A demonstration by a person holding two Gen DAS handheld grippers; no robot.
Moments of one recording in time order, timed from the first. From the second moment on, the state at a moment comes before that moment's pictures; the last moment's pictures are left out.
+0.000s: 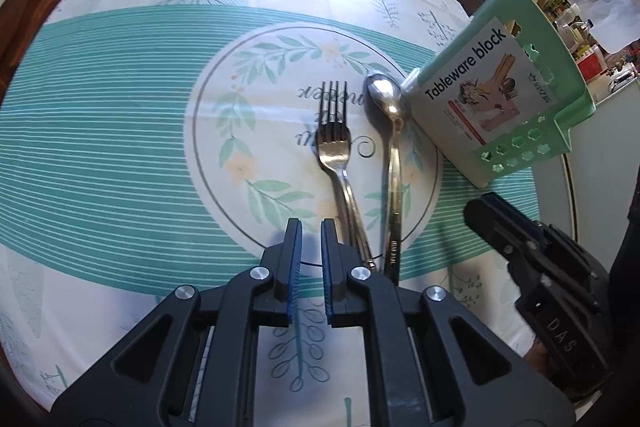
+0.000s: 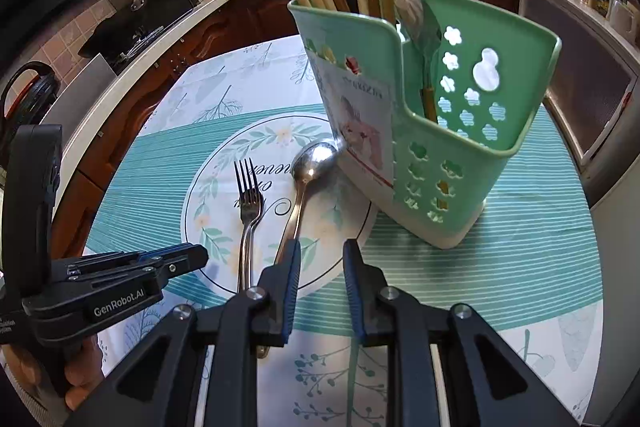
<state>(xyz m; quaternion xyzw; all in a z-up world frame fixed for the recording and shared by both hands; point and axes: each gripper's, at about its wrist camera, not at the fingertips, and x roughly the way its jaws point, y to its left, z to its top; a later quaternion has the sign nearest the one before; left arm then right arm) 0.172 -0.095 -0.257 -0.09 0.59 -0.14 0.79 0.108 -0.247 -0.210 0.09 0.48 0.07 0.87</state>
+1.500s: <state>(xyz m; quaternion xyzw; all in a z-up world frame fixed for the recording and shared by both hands) 0.206 -0.123 -0.266 -0.05 0.63 -0.12 0.76 0.101 -0.249 -0.221 0.10 0.47 0.11 0.87</state>
